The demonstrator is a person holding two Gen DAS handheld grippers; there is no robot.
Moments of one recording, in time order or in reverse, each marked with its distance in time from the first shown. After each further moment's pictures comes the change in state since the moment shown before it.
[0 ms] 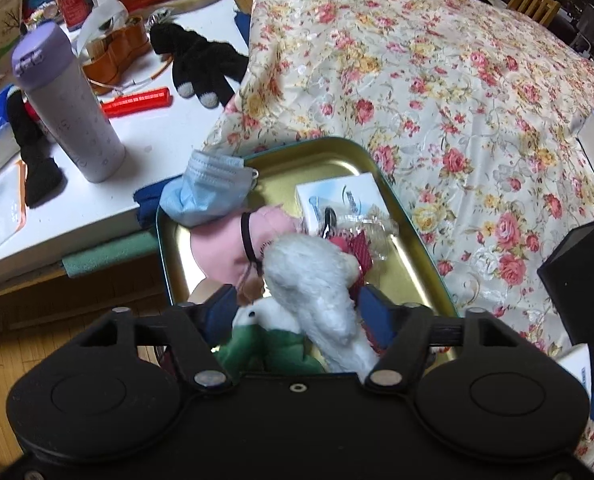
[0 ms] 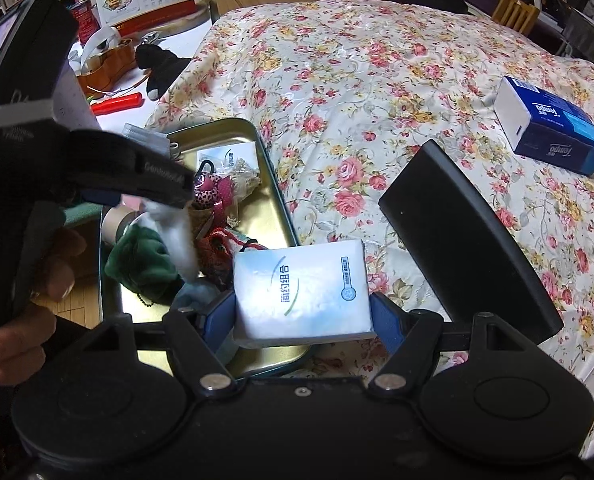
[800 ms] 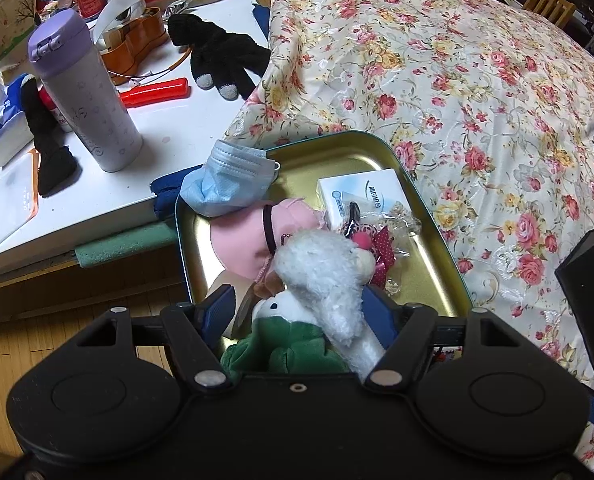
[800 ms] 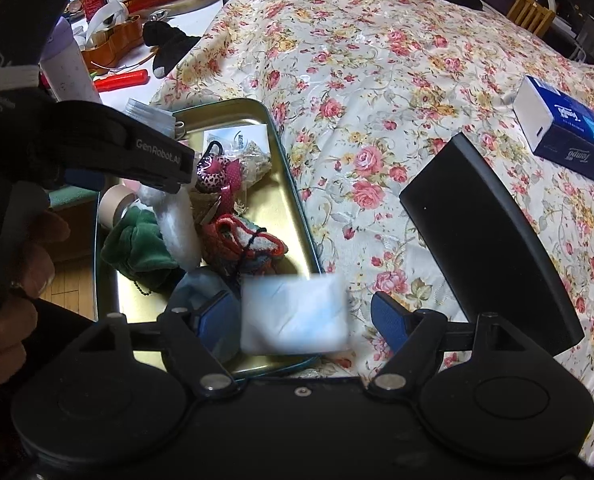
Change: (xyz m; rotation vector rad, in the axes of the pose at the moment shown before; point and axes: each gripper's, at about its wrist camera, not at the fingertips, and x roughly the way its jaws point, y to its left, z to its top) left arm 0.004 0.009 -0.001 -0.027 0.024 0.034; right arm 0.016 0.011 0.001 -0.053 0.038 -0.007
